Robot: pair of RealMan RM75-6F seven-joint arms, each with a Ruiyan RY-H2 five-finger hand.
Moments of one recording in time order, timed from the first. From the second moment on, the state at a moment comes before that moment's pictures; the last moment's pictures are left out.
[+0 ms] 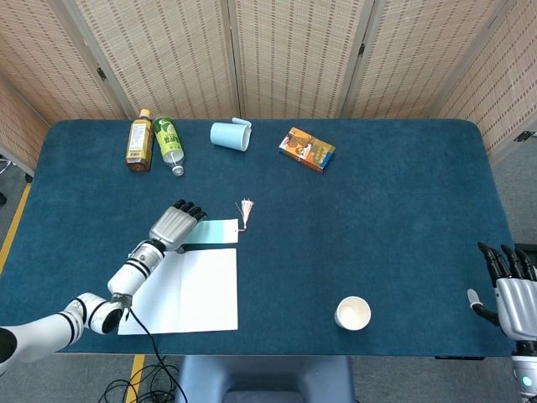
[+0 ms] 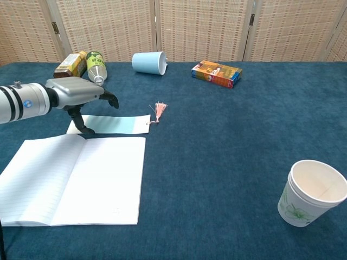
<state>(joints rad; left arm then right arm) -0.91 -1.57 -0.09 -1.10 1.19 0.72 0.31 0.02 -1.09 0.07 -1.66 -1.43 1.48 -0.12</state>
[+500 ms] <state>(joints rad) -0.92 -1.65 -0.11 -1.00 1.14 0.70 0.37 0.01 -1.09 0.06 -1.66 -1.43 1.49 -0.11</state>
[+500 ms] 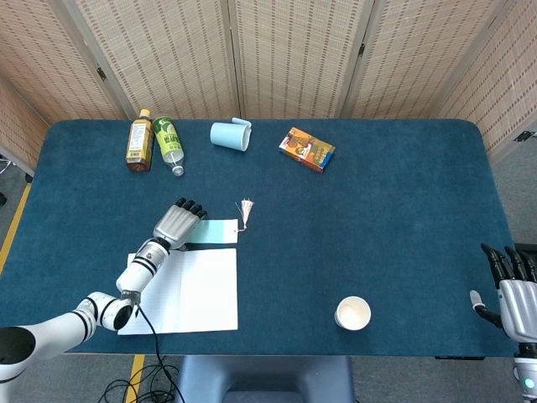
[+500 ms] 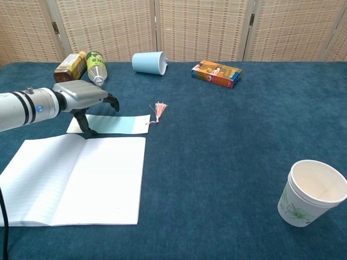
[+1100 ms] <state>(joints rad) -0.92 -1.63 -0.13 -1.00 1.07 0.66 0.42 0.01 -1.09 0.06 -1.65 -1.43 1.50 -0.10</state>
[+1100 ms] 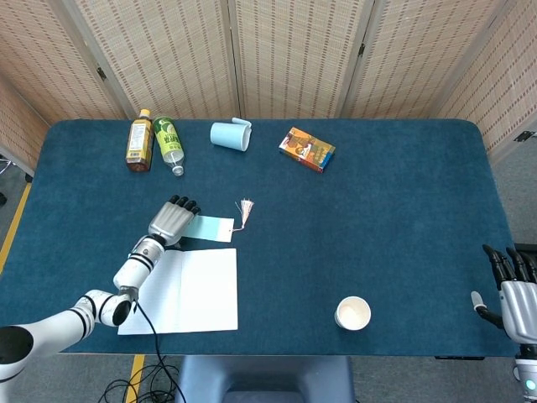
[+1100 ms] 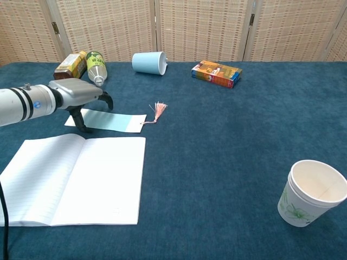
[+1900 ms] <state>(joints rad) -0.97 -1.67 -0.14 -0.96 0.91 0.62 0.52 0.00 -1.10 0.06 -1.63 -1.42 1.50 -0.07</state>
